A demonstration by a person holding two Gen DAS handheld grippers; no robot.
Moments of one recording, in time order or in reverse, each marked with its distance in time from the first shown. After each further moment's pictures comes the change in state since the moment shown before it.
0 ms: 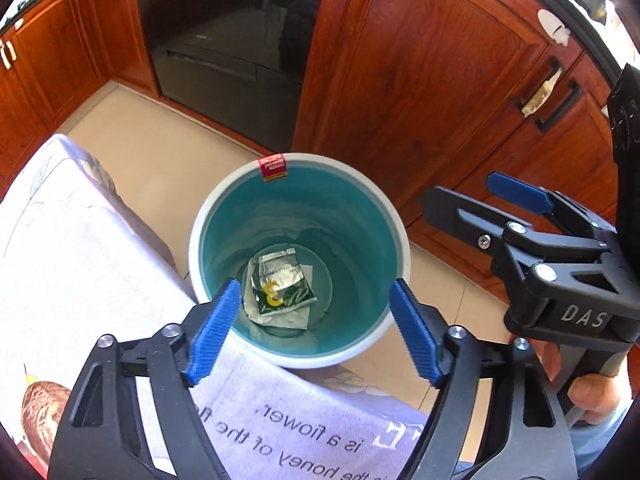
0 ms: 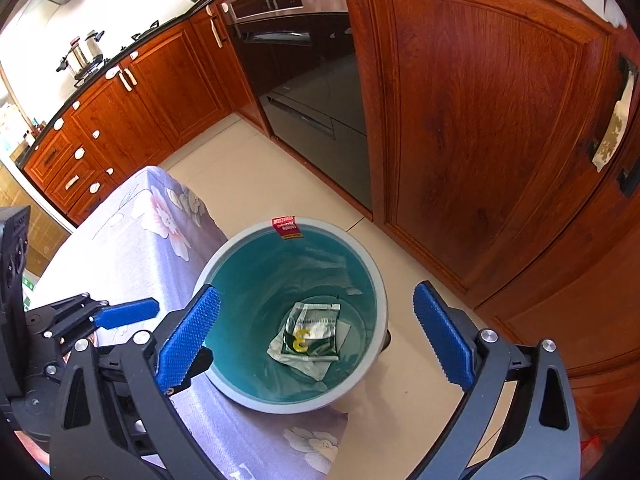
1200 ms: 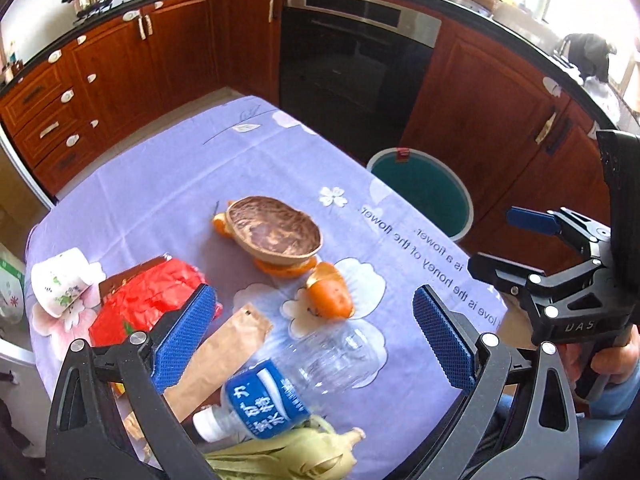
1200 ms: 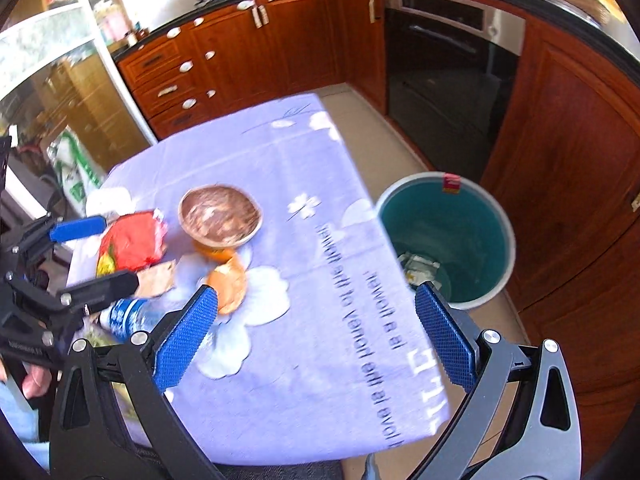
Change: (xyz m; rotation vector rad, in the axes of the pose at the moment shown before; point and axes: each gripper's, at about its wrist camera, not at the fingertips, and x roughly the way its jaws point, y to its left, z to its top) left arm -0.193 0.108 -0.202 -0.188 -0.194 0.204; right arm -0.094 0.187 -0.119 -0.357 0.088 0.186
